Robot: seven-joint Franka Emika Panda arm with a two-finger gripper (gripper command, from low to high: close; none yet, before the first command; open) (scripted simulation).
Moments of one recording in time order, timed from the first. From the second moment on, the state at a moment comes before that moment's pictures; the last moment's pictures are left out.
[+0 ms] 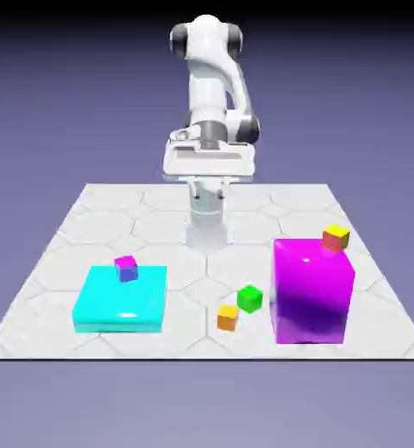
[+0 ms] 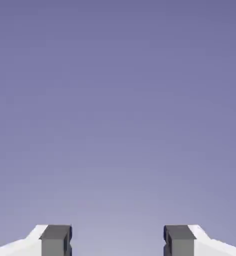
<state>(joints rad) 0.05 -0.57 -0.04 -2.80 0.00 3.02 0.69</state>
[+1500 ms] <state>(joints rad) 1.63 -0.61 -1.67 -2.48 0.14 2.35 -1.03</state>
